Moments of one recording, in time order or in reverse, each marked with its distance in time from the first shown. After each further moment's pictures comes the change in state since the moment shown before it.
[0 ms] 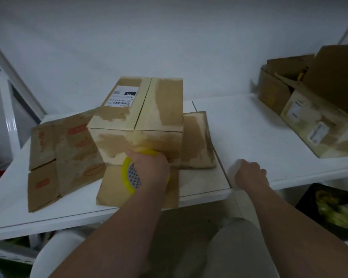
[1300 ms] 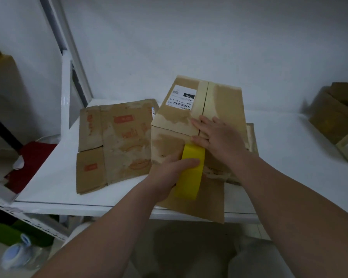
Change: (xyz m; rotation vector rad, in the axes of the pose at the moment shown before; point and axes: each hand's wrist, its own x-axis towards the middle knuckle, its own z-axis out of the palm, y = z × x) left_hand 0.062 -0.004 -0.117 -0.170 -0.860 0.125; right_hand -0.057 -0.221 -0.034 -0.128 0.135 -0.984
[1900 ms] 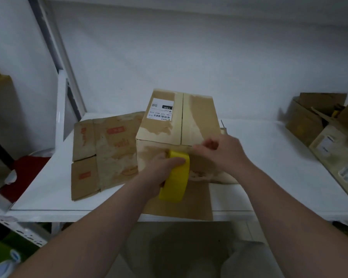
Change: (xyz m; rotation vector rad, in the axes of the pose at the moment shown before) left_hand -0.014 0.020 0.021 0.060 0.180 -0.031; right_hand -0.074 -0.005 -0.042 0.501 0.208 0.225
